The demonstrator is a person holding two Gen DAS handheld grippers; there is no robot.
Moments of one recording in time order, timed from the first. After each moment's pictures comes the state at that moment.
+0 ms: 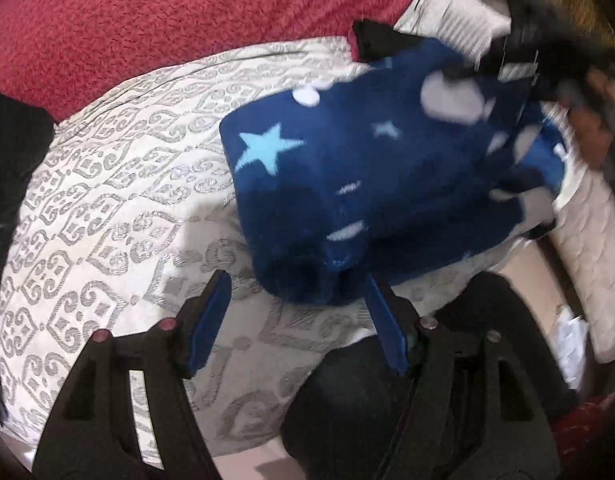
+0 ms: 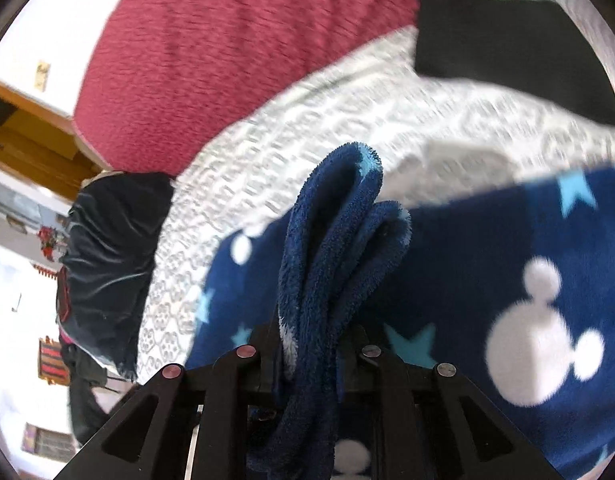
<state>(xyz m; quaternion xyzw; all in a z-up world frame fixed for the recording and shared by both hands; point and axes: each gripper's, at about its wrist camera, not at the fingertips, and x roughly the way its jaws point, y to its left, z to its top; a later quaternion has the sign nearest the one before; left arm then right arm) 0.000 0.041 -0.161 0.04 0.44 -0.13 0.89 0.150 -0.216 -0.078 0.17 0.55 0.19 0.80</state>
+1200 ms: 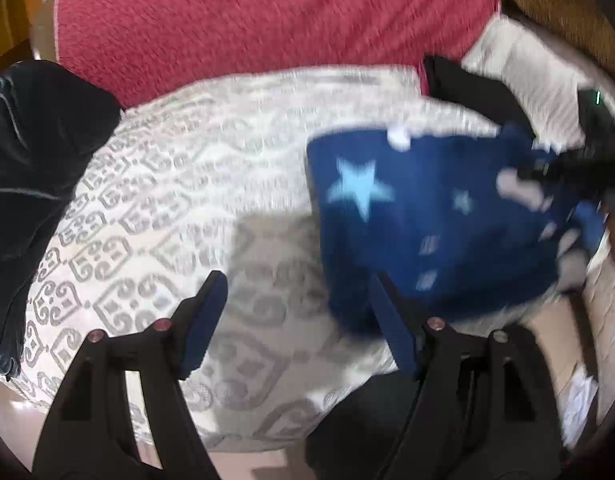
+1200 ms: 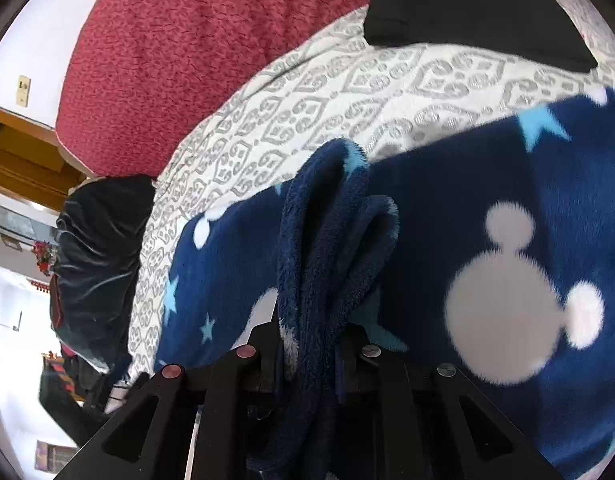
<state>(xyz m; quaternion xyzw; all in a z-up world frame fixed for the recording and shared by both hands) -0.004 0.073 -0.130 -0.01 0.41 -0.02 0.91 0.131 -0.251 -0.120 0.20 0.57 0.16 0.78</state>
